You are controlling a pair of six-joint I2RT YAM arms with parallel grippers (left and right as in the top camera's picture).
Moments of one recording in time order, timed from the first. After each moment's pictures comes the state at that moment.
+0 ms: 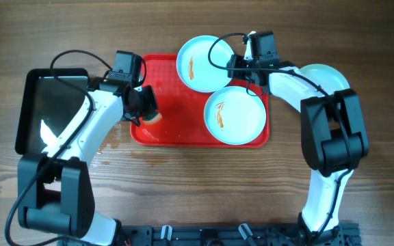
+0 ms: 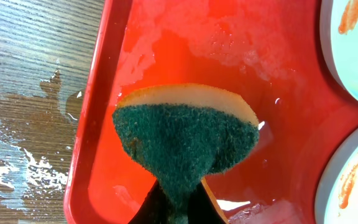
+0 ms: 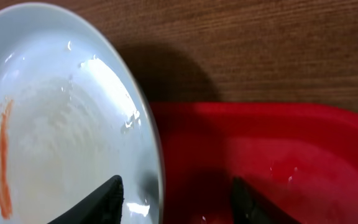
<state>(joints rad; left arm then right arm) -0.20 1.69 1.14 -0.72 0.10 -0.48 0.24 2.14 1.35 -0.13 -0.17 0.37</state>
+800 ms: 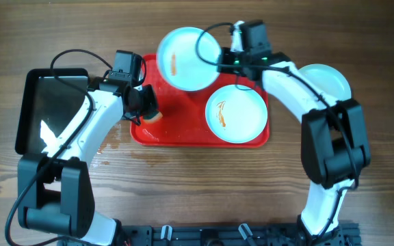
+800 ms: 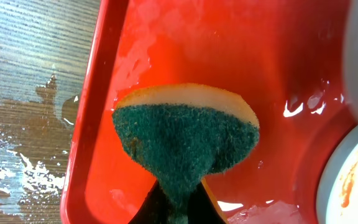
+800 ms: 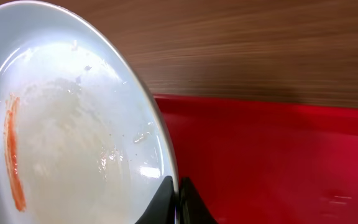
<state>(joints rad) -0.20 1.69 1.14 -0.71 0.10 -0.47 0.36 2.04 1.45 -0.26 -0.28 0.43</state>
